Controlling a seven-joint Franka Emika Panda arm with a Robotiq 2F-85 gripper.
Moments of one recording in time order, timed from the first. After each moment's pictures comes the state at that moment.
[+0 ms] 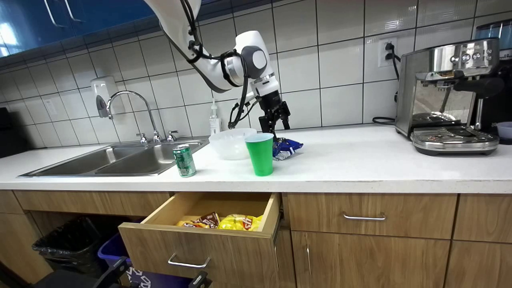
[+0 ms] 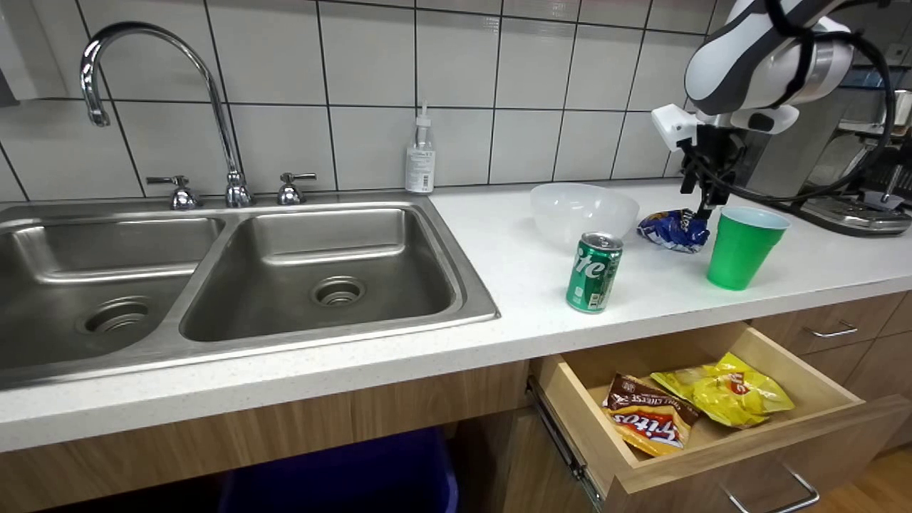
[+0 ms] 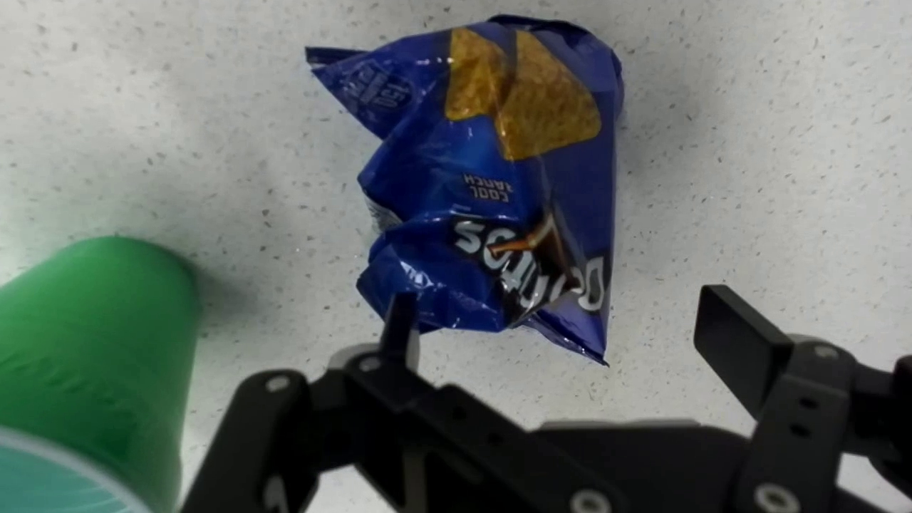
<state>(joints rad) 0.02 0.61 -0.26 -1.68 0.00 2.49 1.71</state>
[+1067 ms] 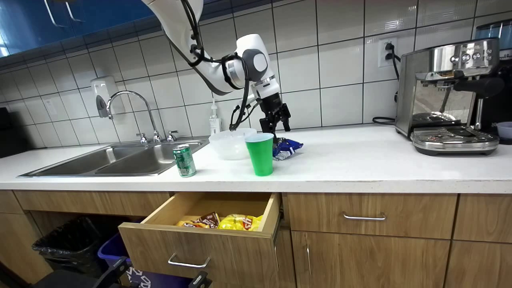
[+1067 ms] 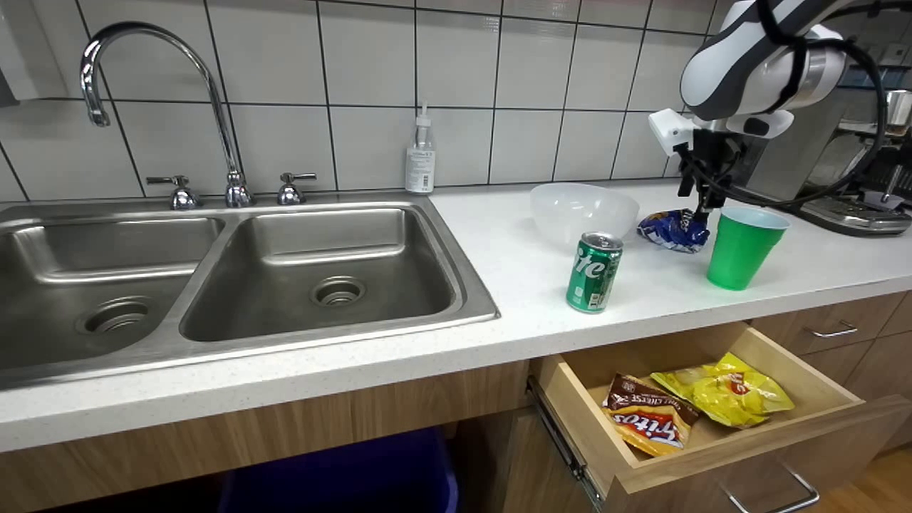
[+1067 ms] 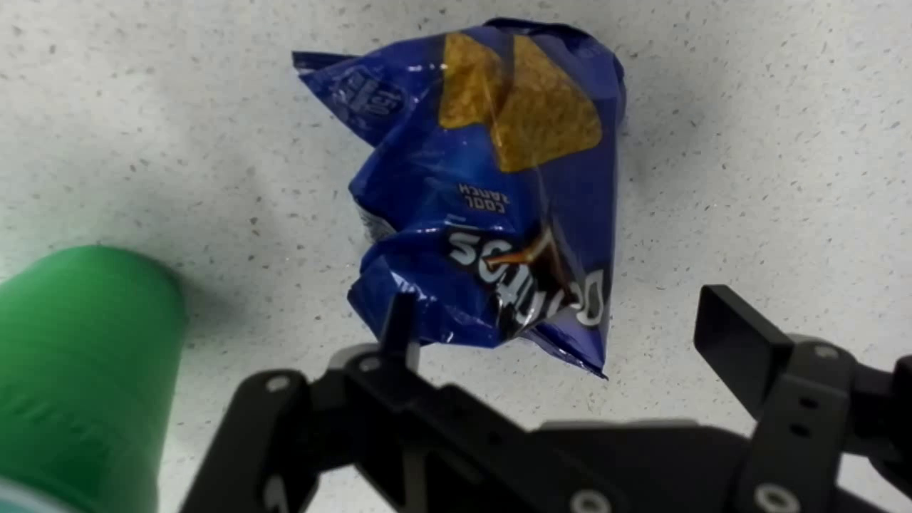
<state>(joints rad) 0.02 0.64 -0.26 -1.65 0.00 2.49 1.71</state>
